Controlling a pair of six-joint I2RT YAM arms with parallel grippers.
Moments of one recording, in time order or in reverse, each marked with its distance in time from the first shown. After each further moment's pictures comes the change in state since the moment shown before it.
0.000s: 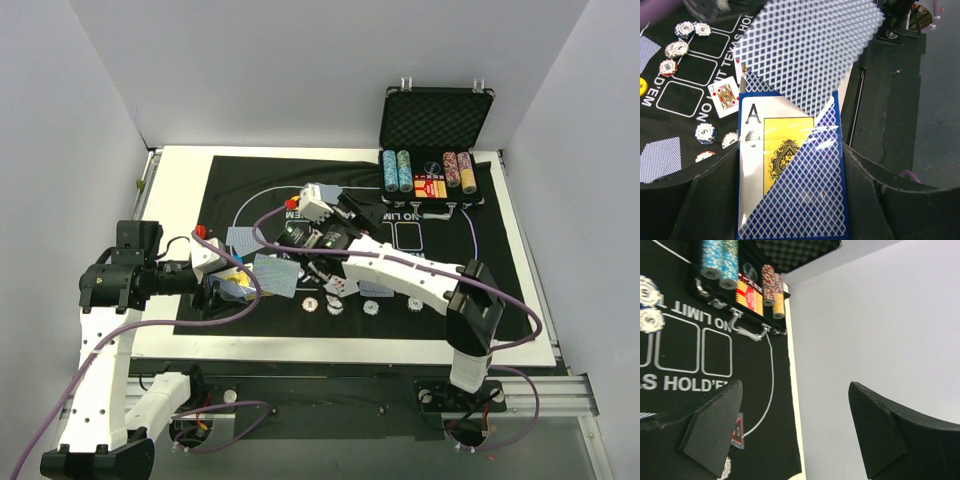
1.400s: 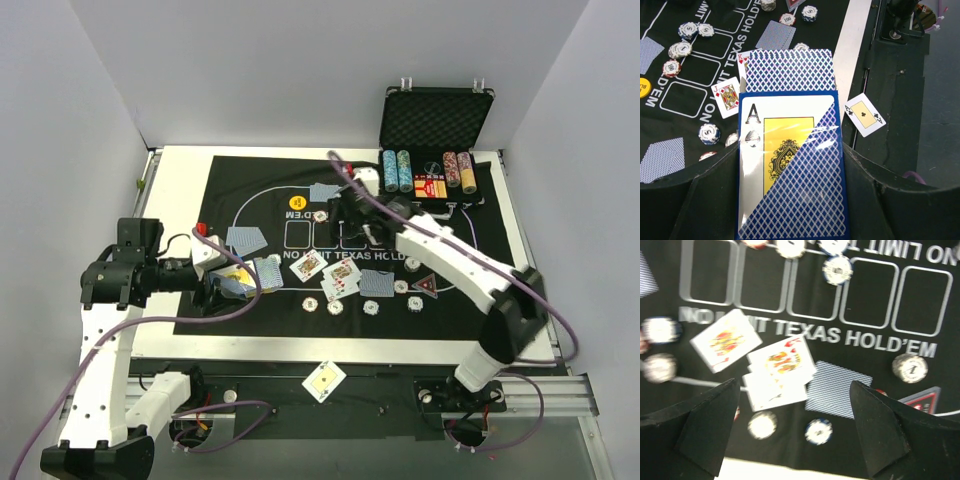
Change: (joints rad) left arm 0.001 0.008 0.000 0.019 0.001 -0.005; right arm -0.322 -0.116 -0.103 0.105 -1.007 0.412
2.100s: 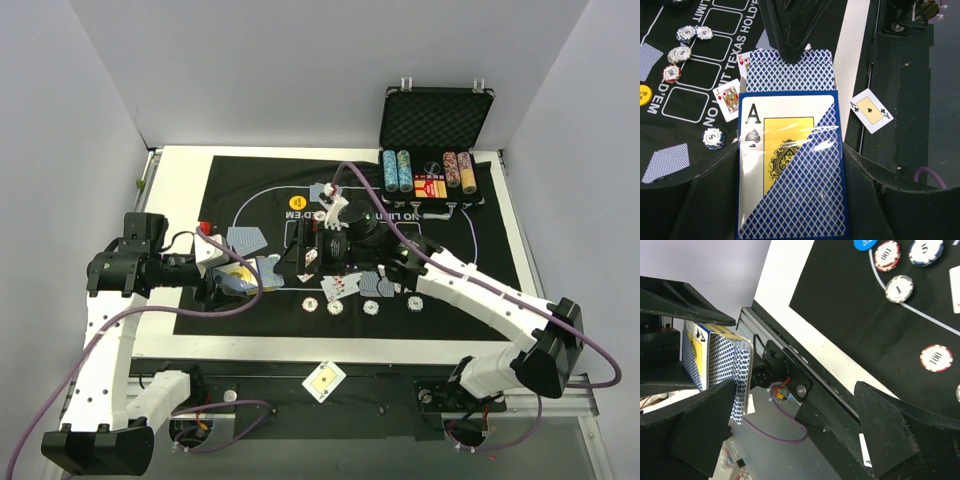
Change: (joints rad) left arm 0.000 0.058 -0.010 -0.001 0.016 0.101; right arm 0.164 -0.330 -0.216 0.361 -0.669 0.355
